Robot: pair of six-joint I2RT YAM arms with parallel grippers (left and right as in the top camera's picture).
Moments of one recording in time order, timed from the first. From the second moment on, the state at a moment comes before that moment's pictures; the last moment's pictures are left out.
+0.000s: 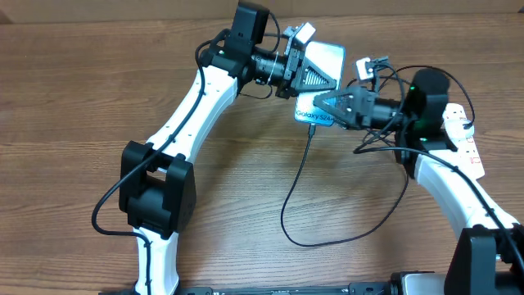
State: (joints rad) left arm -0.40 2.13 1.88 -0.54 1.33 -0.65; right arm 0.02 1.52 0.88 0.42 -1.32 0.93
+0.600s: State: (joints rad) left arm -0.39 2.13 1.88 -0.61 1.24 -0.62; right arm 0.06 1.52 0.89 0.04 -1.42 0.74
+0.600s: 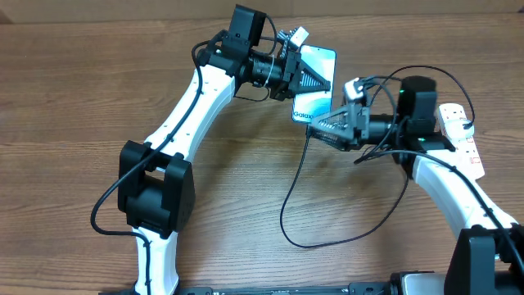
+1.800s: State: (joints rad) left arm -0.36 2.13 1.88 -0.63 1.31 -0.59; right arm 0.12 1.52 0.89 0.04 -1.37 0.63
